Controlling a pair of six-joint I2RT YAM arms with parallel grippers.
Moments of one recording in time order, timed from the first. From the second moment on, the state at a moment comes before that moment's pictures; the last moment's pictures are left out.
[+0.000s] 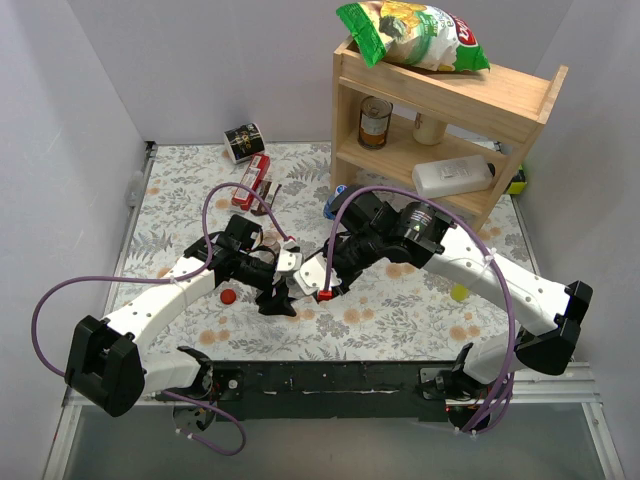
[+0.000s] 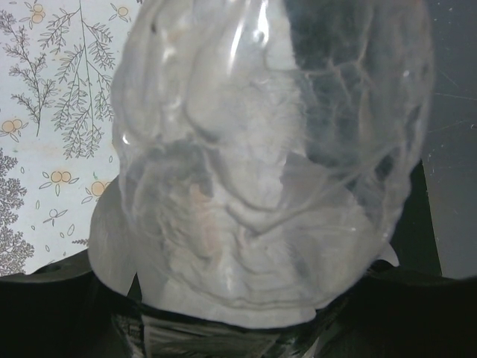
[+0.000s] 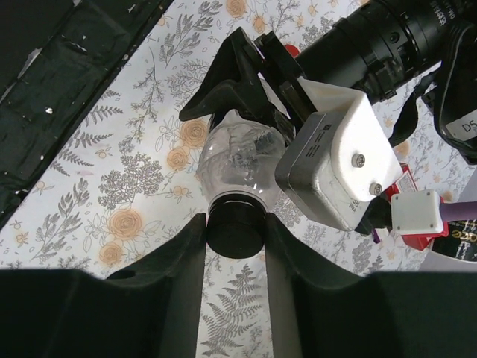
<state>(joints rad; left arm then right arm) -0.52 1.21 0.85 -0.71 0.95 0.84 1.05 1.44 1.61 -1.06 -0.52 -1.18</state>
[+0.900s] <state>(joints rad) -0.53 1.07 0.73 -0.37 0.59 0.48 0.73 1.83 1.95 -1.09 -0.98 -0.24</state>
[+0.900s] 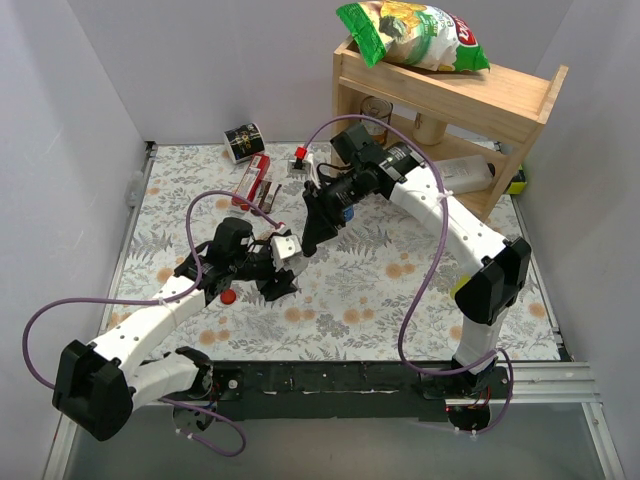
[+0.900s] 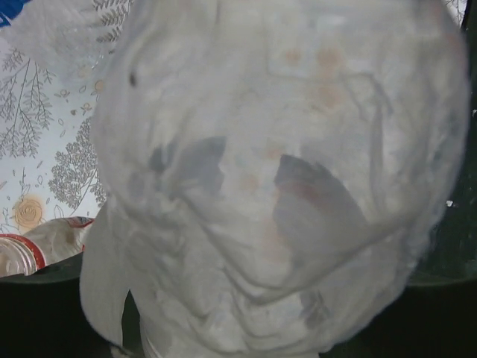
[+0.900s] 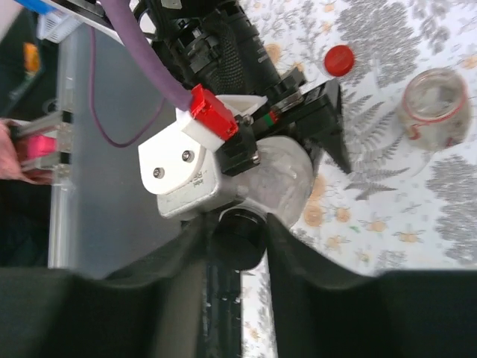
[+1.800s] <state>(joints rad) -0.54 1.13 0.79 -0.63 0.88 0.78 0.99 1.49 1.72 -1.13 -0.58 -1.00</state>
